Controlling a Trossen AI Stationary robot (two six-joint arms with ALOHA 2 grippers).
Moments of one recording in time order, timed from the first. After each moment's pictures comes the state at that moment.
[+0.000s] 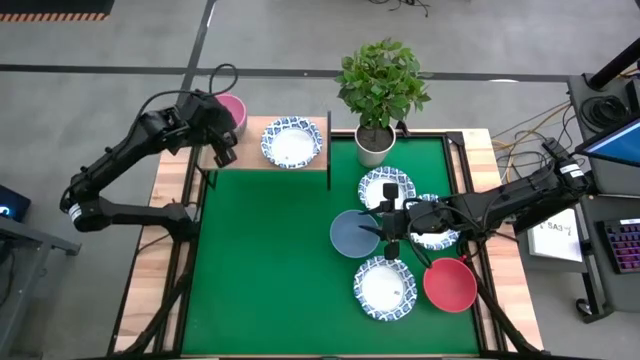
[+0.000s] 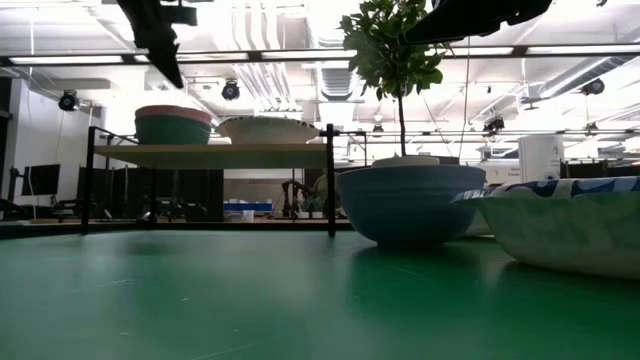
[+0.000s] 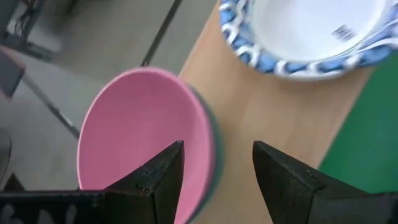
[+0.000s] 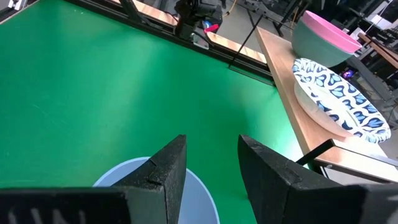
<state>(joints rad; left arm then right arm) 0.68 1.10 1.32 -1.10 -0.30 0.38 0.25 1.14 0.77 -0.02 0.36 -0.26</state>
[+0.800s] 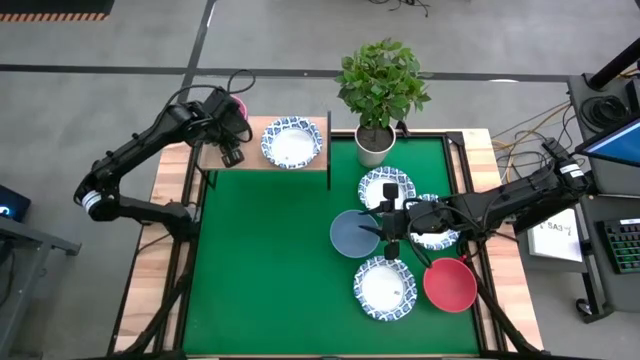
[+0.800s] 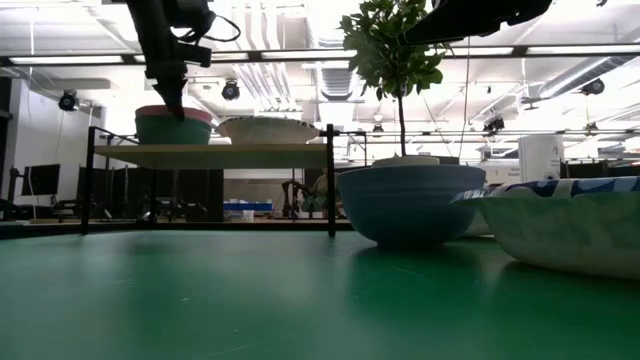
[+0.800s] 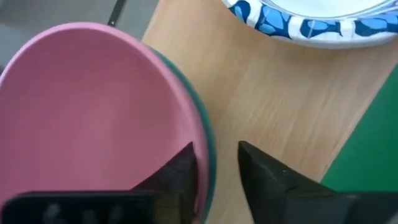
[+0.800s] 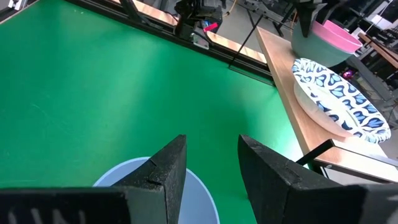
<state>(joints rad) 0.76 1.25 1.28 -1.12 -0.22 0.39 0.25 1.14 0.77 -0.02 0.36 -0.26</state>
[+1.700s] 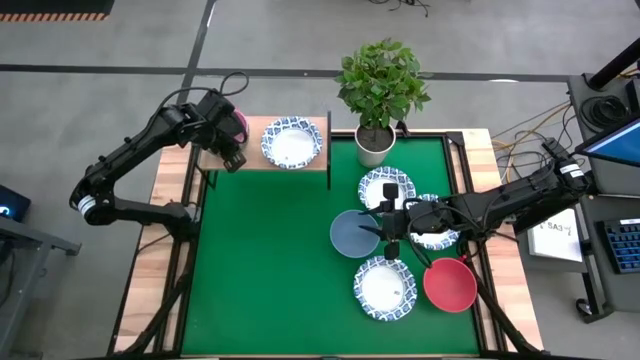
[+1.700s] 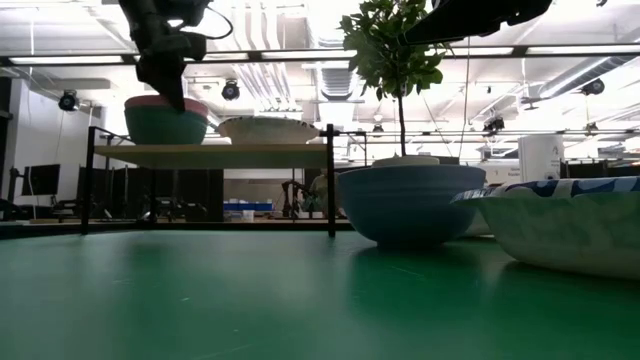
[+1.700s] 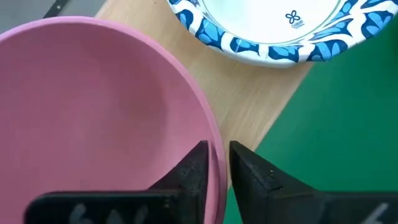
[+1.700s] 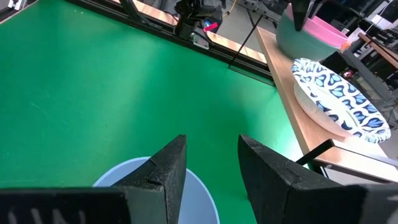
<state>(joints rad) 0.75 1.20 1.28 -1.17 -0.01 0.17 0.25 1.14 0.77 -0.02 0.36 -0.26</state>
